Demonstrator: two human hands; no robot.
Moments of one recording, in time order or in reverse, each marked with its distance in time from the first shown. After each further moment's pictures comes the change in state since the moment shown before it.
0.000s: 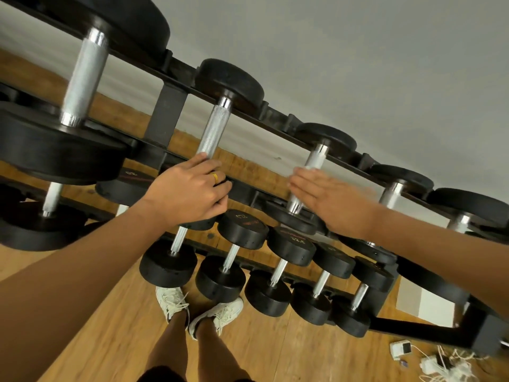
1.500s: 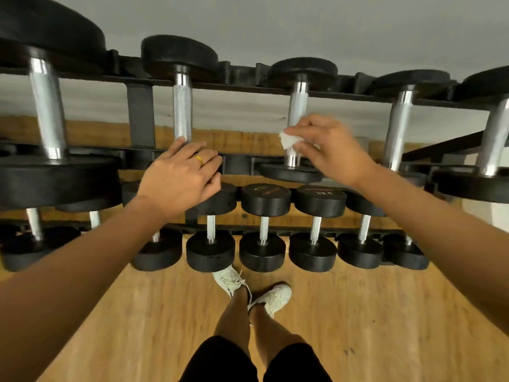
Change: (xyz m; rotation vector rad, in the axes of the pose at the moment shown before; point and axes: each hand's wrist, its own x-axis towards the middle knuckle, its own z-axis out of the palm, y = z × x) left_hand 0.006 -0.002 -0.014 0.085 -0.143 0.062; right_hand 0.004 -0.034 0.029 0.776 0.613 0.506
